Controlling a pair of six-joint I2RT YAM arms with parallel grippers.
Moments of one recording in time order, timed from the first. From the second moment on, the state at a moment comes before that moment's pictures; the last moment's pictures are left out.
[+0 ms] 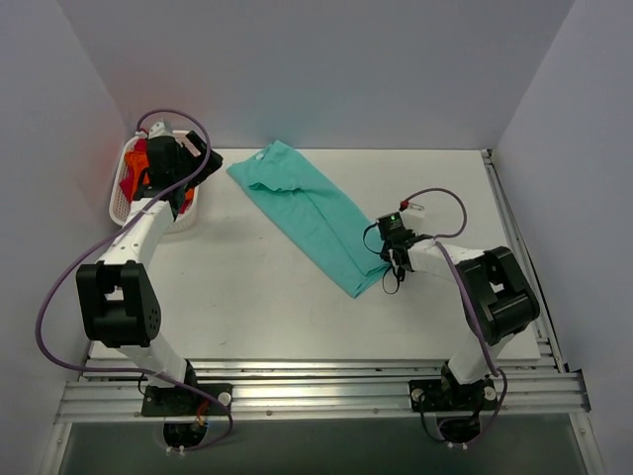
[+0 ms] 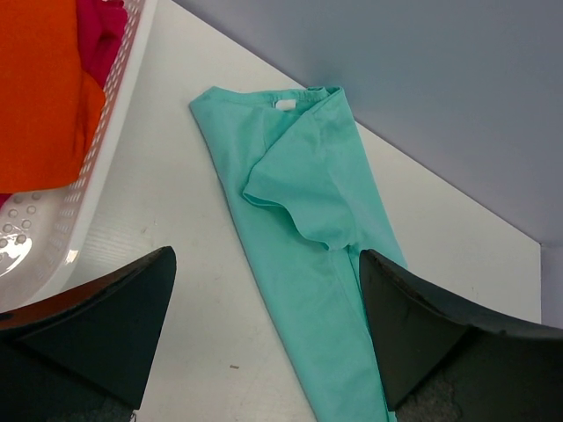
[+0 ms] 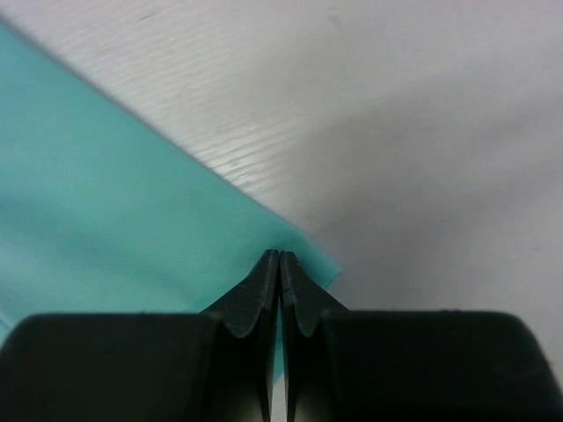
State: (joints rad) left arm -0.01 1.69 1.38 -0.10 0.04 -0.64; right arm 0.40 1.70 0.85 -0.11 0.45 0.63
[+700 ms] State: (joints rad) left arm -0.01 1.57 1.26 -0.07 0.09 -0.65; right arm 0.82 1.69 0.81 -0.05 0.35 0.84
